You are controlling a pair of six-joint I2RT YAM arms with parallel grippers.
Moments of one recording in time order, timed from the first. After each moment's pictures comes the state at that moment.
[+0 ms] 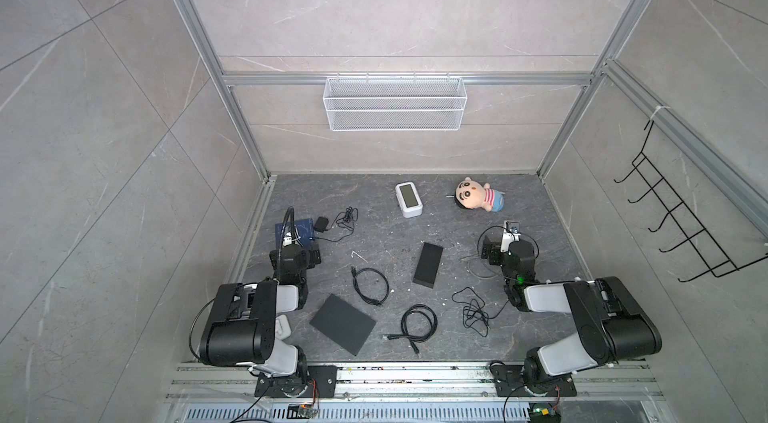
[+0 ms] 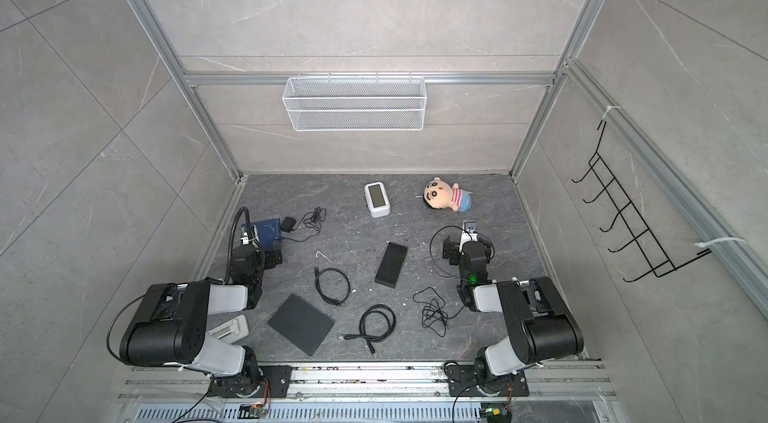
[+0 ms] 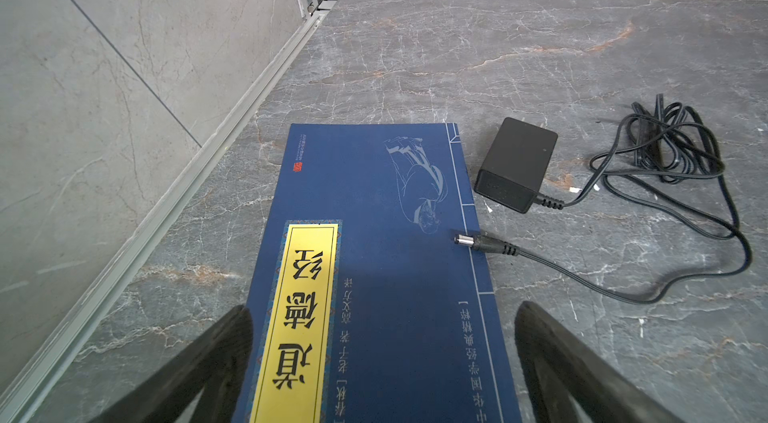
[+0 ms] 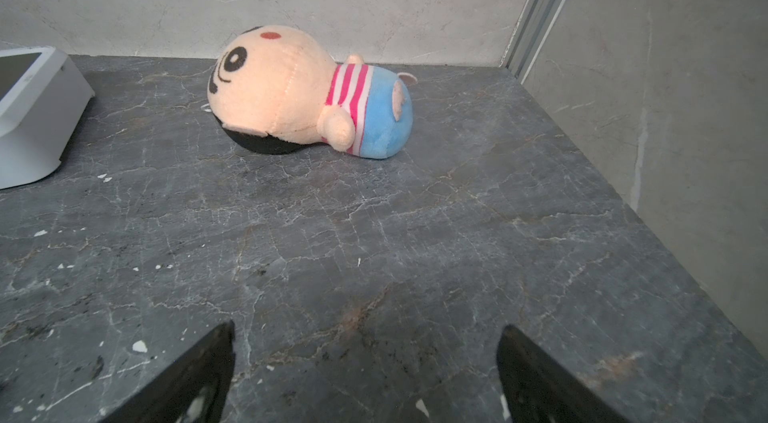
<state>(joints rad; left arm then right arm) 0.02 1.50 0.34 0.72 -0.22 -0.02 0.14 1.52 0.34 0.82 0.25 0.01</state>
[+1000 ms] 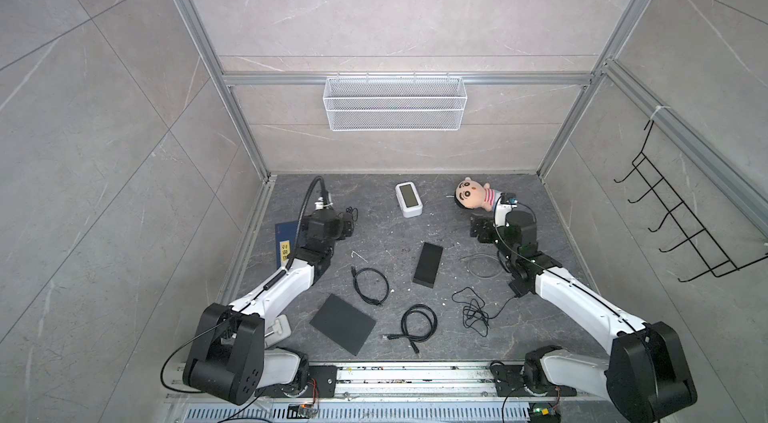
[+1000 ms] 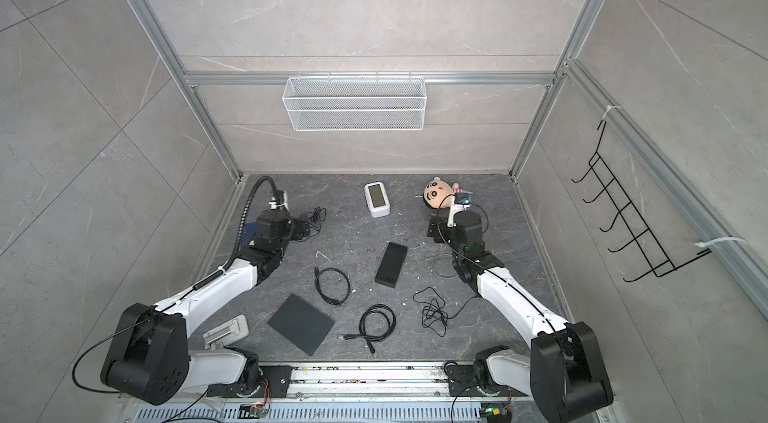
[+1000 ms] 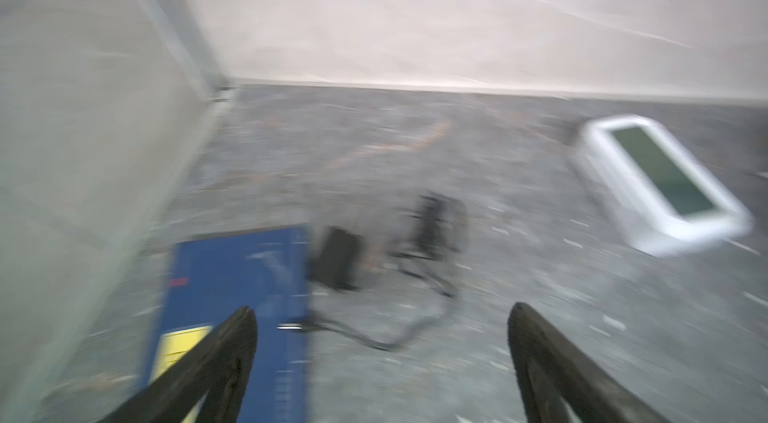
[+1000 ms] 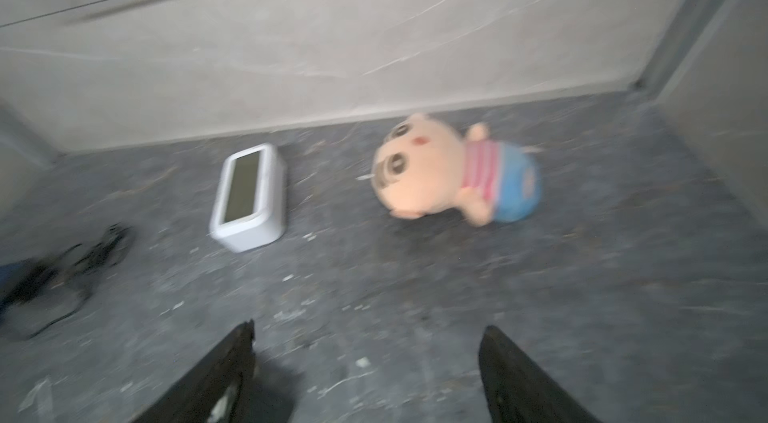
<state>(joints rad) -0.42 1.37 0.81 0.05 -0.35 -0.19 0.35 1.24 0.71 0.09 0.07 0.28</state>
